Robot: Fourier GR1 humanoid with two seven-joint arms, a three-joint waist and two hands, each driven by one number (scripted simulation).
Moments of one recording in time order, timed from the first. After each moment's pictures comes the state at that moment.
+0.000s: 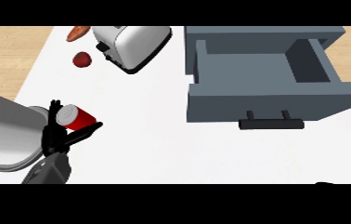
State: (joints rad) left arm -0.39 0.24 0.41 -0.41 0.20 0.12 -0.64; right arm 0.14 -0.09 -0.29 -2.25 -0.13 0.11 0.29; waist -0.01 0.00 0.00
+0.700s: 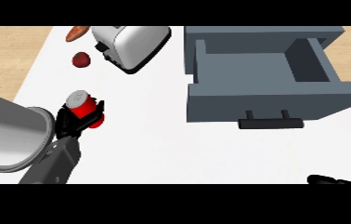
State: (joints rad) left arm -0.54 0.23 0.37 -0.28 0.20 0.00 -0.71; right arm 0.12 -0.07 -0.28 -2.22 -0.09 0.10 0.25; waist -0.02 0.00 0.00
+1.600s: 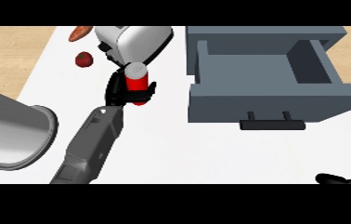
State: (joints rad) left arm -0.73 0.04 0.20 -0.44 0.11 0.02 -0.54; right arm 0.10 -0.09 -0.31 -2.25 -0.08 0.09 0.29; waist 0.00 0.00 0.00
